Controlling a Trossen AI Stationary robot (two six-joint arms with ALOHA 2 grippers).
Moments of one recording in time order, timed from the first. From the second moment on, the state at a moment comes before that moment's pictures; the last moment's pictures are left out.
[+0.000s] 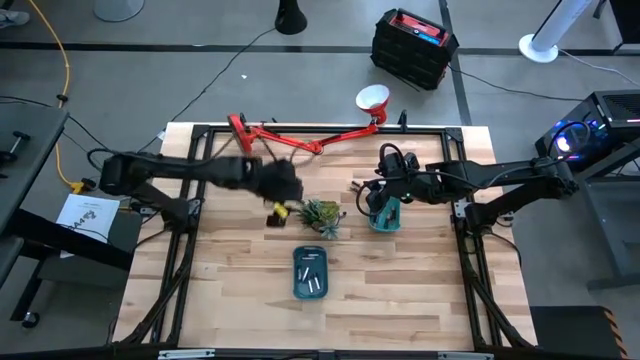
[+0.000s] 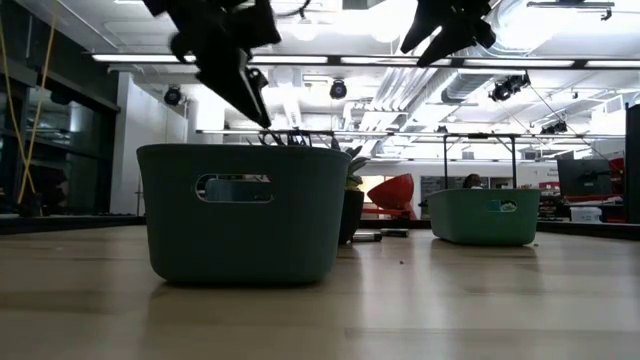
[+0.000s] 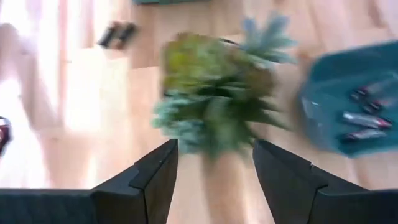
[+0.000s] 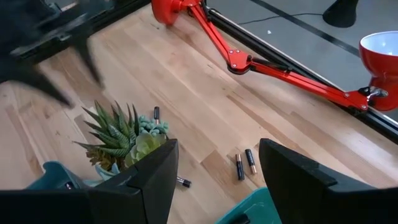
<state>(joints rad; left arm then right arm) 0.09 1.46 1.09 -0.60 0.04 0.24 0.09 1.27 1.21 -0.76 0.55 0.62</state>
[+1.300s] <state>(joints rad) 0.30 1.86 1.09 -0.53 0.12 0.53 0.09 1.27 1.21 -0.73 0.53 0.69</state>
